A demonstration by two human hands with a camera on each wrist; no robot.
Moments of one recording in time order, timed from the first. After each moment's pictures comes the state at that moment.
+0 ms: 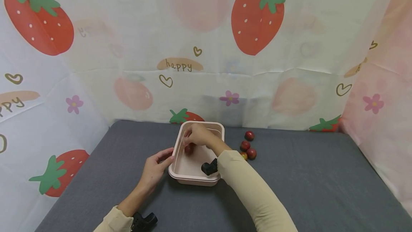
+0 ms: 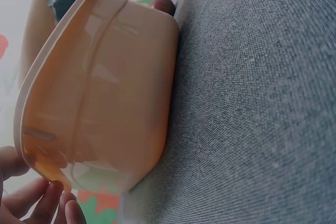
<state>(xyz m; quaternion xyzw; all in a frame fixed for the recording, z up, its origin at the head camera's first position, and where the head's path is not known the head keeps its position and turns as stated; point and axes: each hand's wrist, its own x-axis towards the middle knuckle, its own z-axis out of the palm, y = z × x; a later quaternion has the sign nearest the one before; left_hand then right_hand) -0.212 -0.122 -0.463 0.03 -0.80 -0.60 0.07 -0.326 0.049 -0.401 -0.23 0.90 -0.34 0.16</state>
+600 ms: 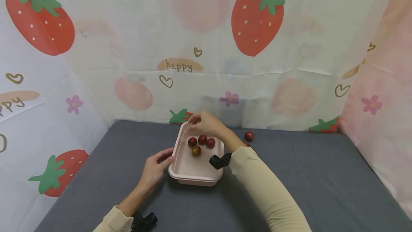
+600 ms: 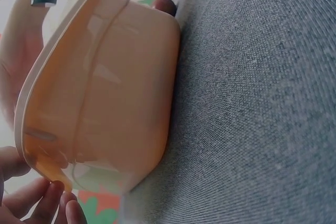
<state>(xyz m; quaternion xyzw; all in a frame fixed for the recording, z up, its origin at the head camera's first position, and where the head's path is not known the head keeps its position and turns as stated) -0.213 -0.122 -0.462 0.03 -0.80 -0.60 0.07 -0.319 0.080 -0.354 -0.27 0.89 -0.37 0.08</state>
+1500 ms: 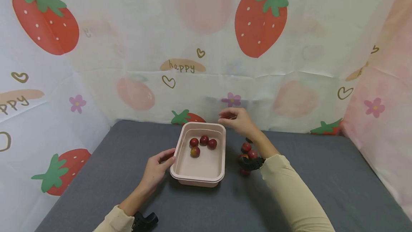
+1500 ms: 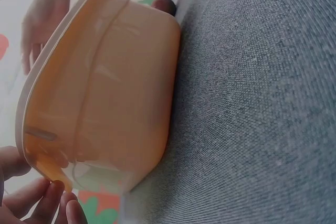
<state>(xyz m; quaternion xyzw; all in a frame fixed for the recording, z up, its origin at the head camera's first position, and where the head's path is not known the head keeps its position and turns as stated) -0.213 -0.124 -0.462 0.03 -0.79 -0.60 0.06 -0.316 0.164 -0.357 -0.23 0.86 -0.46 -0.03</state>
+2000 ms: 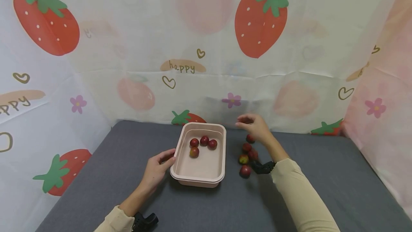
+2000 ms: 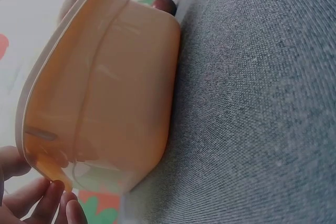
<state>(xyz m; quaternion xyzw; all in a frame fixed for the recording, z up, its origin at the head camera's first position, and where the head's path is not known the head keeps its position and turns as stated) -0.210 -0.123 -0.460 0.03 -0.80 -0.60 0.06 -0.322 0.212 -0.387 -0.17 0.87 -0.47 -0.04</state>
